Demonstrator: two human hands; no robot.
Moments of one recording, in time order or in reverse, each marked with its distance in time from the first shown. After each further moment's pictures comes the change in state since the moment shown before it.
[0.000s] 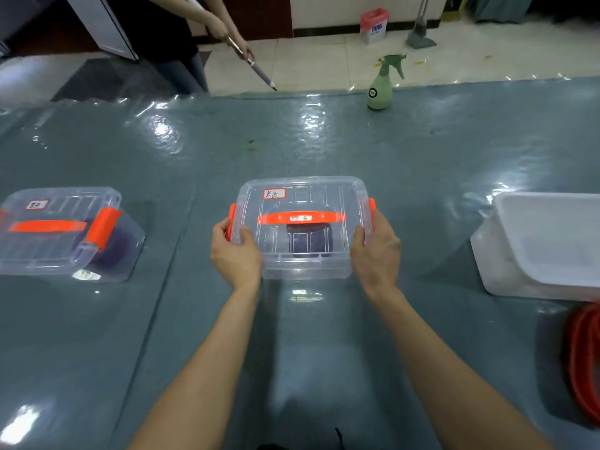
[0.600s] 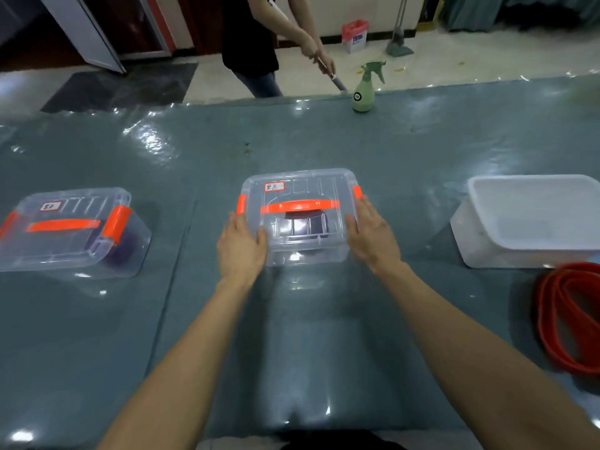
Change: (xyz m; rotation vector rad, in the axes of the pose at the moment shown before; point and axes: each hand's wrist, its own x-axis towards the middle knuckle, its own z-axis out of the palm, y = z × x) left_hand -0.007 0.016 -0.049 0.657 -0.458 0.399; right_hand -0.014 -0.012 -0.031 -0.349 -0.252 -0.131
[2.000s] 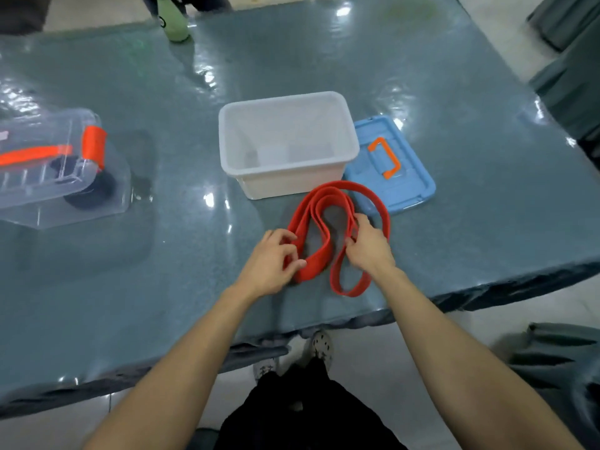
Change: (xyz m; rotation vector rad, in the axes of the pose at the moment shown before) left_hand -0.305 0.359 0.249 -0.131 -0.601 0.667; right_hand -0.161 0.441 -0.234 -0.054 -0.154 0.446
